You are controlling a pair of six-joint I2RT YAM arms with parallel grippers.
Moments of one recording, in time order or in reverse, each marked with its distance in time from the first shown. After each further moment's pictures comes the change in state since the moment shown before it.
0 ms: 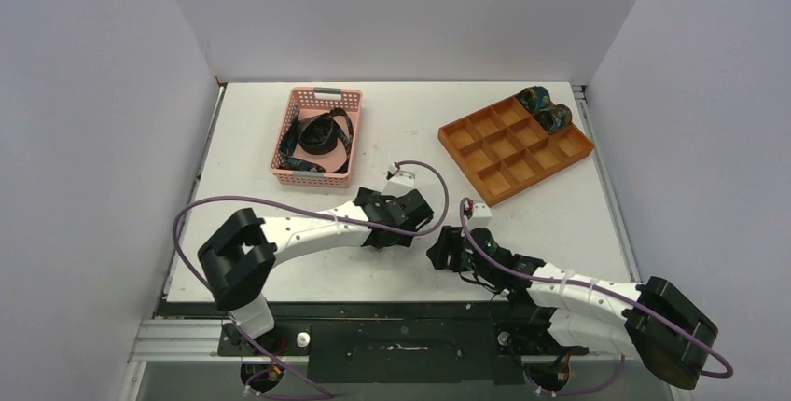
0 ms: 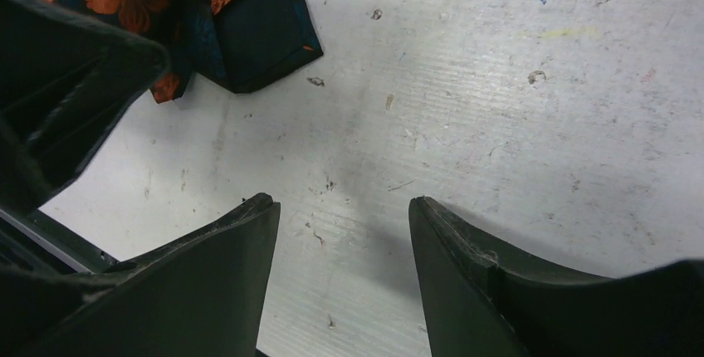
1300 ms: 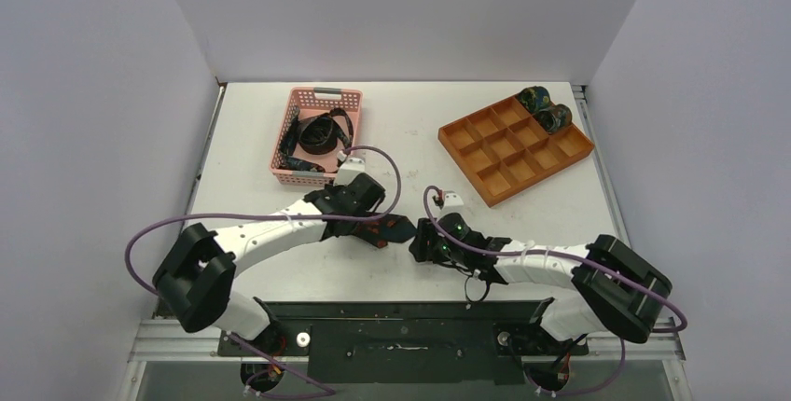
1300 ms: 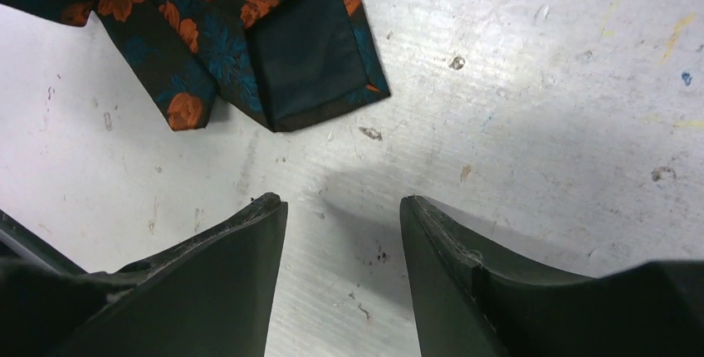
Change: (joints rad) left arm 0.252 -0.283 -0.260 0.150 -0.018 0.108; right arm 0.004 0.335 0.206 0.037 -0.065 -0.052
